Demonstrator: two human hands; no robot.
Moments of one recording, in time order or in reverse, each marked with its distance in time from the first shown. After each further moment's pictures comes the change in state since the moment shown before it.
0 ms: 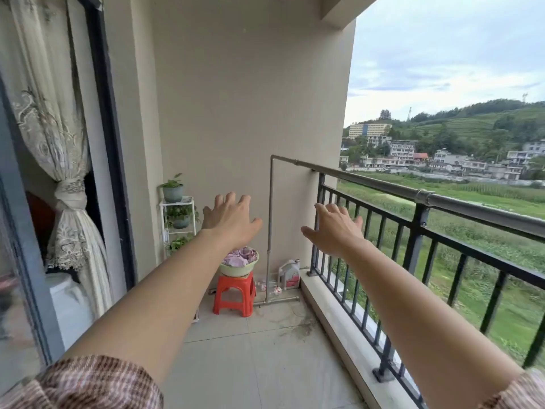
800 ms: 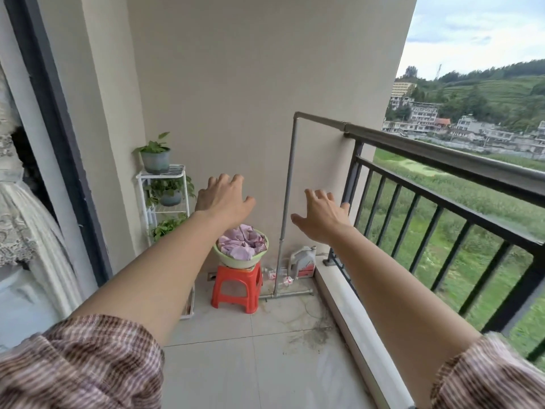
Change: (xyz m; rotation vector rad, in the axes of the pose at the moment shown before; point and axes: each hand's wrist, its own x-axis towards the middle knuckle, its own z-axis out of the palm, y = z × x) left_hand 0.366 -0.122 0.247 -0.032 -0.051 -0.100; right_hand 0.397 -0.022 0.252 -0.038 -0.099 -0.052
